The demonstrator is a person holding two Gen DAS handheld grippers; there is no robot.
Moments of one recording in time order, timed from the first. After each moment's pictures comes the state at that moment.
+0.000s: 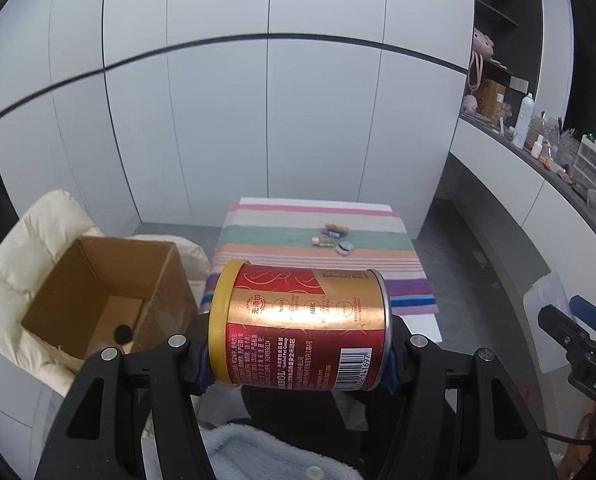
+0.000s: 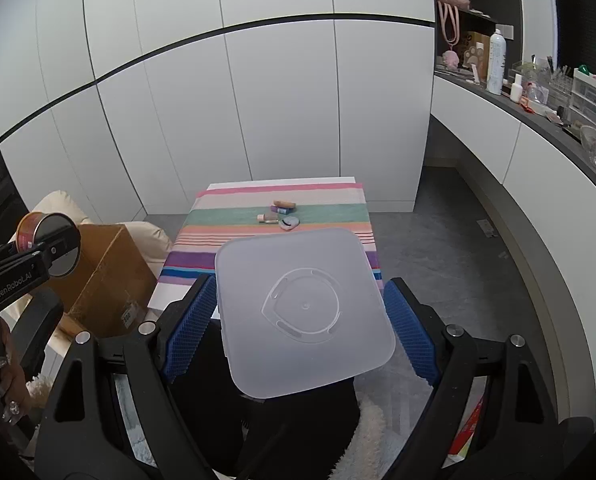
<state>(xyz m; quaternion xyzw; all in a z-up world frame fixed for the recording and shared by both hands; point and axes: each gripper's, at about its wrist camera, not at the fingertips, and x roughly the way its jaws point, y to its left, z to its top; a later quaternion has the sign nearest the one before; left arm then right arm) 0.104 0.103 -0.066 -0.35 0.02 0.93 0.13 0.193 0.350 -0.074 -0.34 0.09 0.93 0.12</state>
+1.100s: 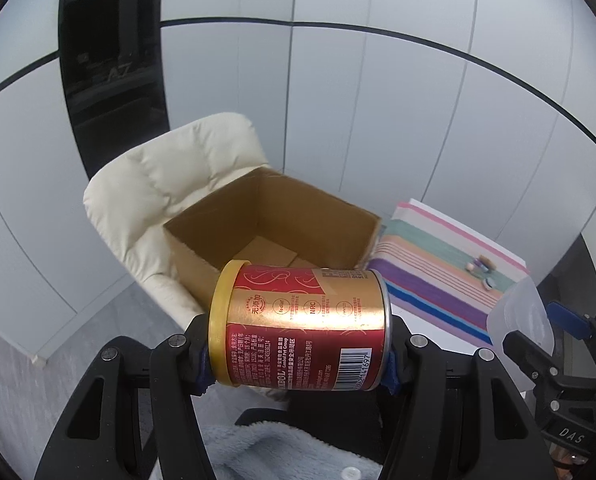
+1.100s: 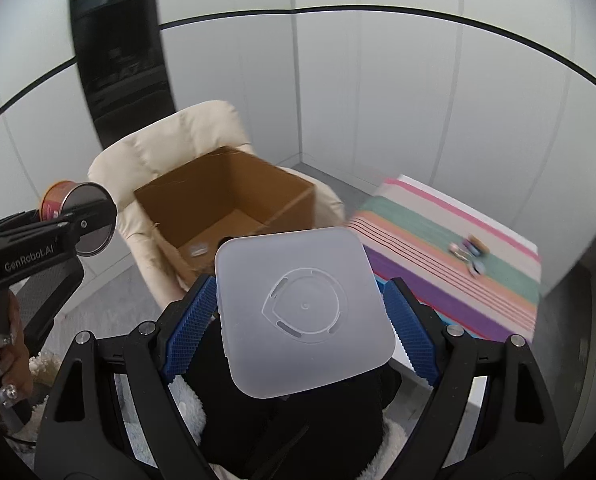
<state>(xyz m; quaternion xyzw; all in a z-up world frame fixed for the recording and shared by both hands) 0.118 -0.108 -0.098 -0.37 -0.09 0.92 -0.13 0.071 0.131 -0.107 -0.36 -0.06 0.91 -0.21</state>
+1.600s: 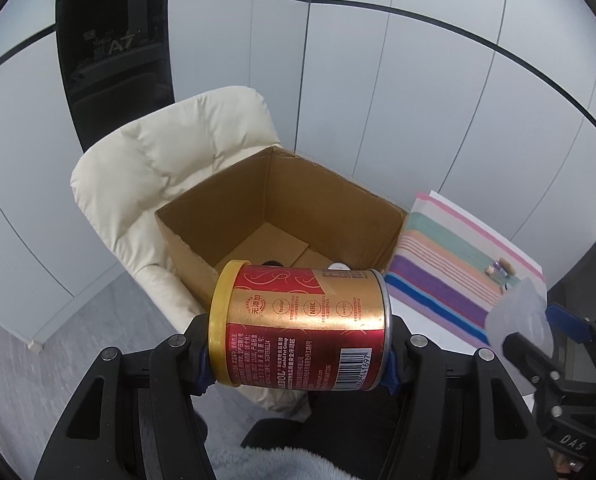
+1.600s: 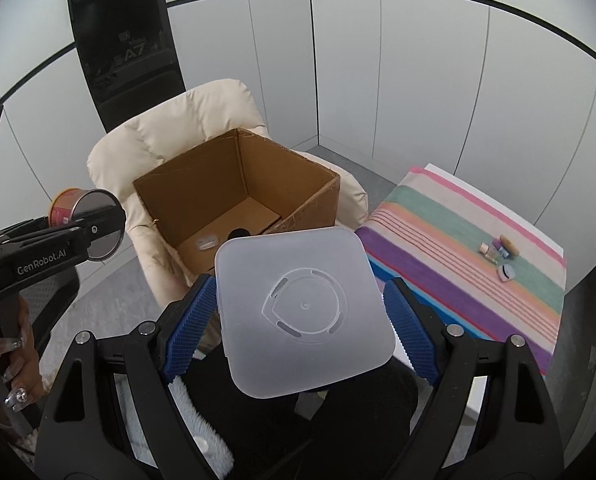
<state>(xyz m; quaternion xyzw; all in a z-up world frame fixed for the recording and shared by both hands) 0.063 -0.129 -0.130 -0.40 -0.11 0.90 -0.15 0.013 0.097 -0.137 -0.40 -0.07 0.89 -0.23</state>
